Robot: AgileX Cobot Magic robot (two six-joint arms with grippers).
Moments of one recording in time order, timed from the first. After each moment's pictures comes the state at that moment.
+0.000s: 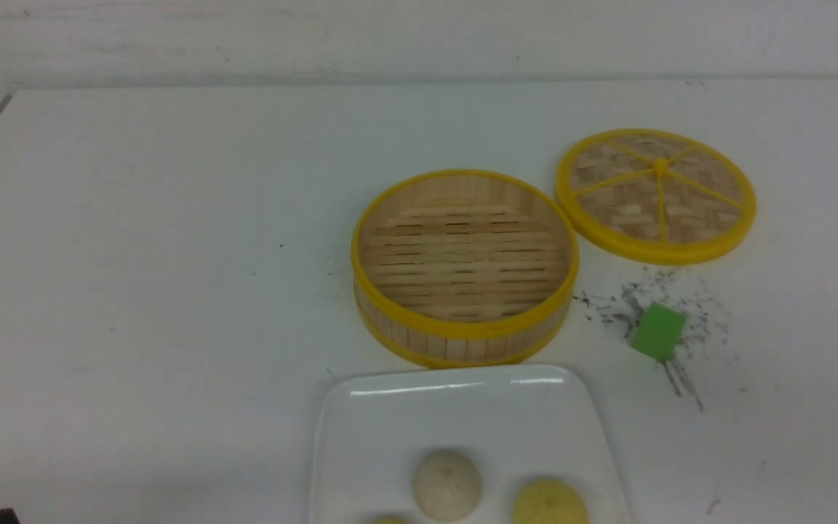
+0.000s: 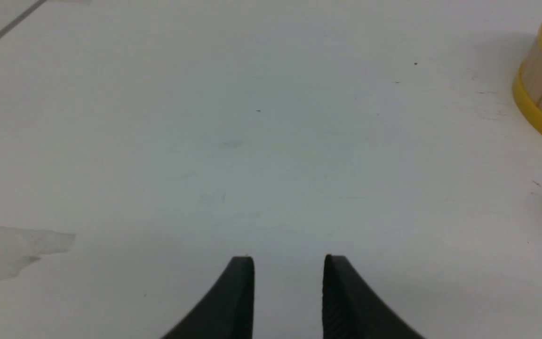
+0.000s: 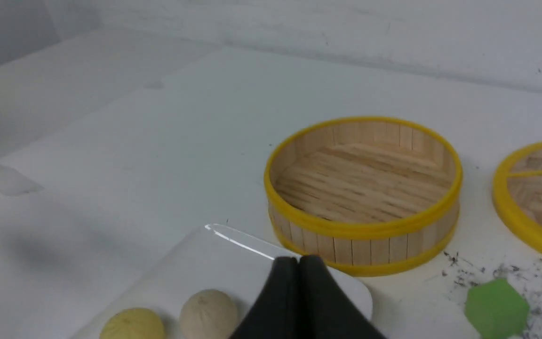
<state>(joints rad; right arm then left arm) 0.78 0.33 -0.38 -0.23 0.29 0.40 -0.06 -0.01 0.02 0.20 0.38 -0.27</state>
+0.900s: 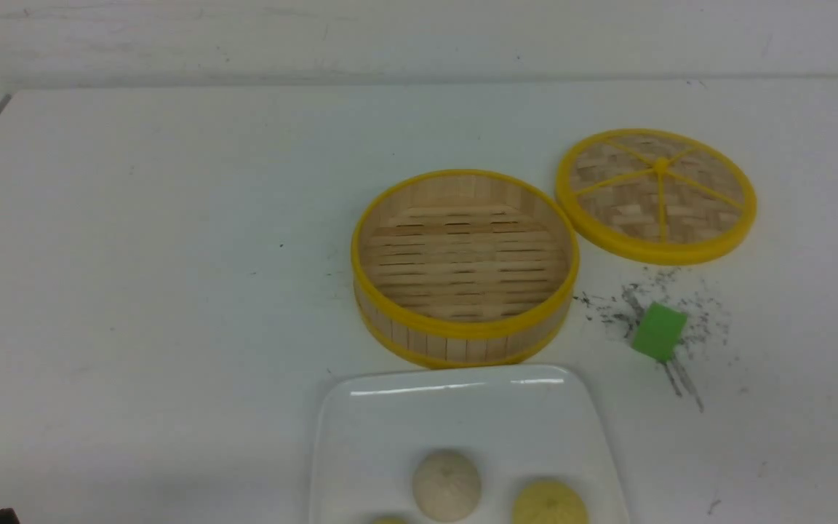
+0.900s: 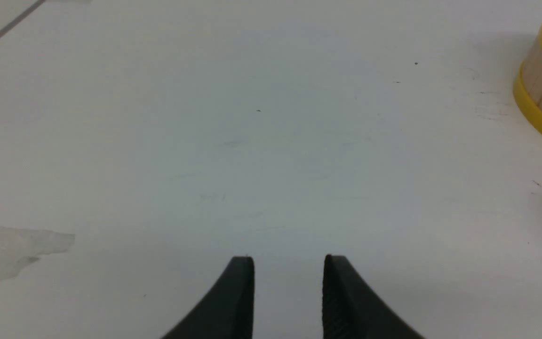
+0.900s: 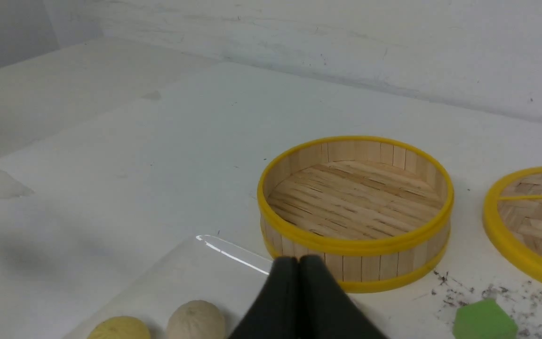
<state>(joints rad) 0.78 0.33 -0.37 -0.26 0.26 0.40 -0.06 -0.01 0.02 0.20 0.38 -0.27</state>
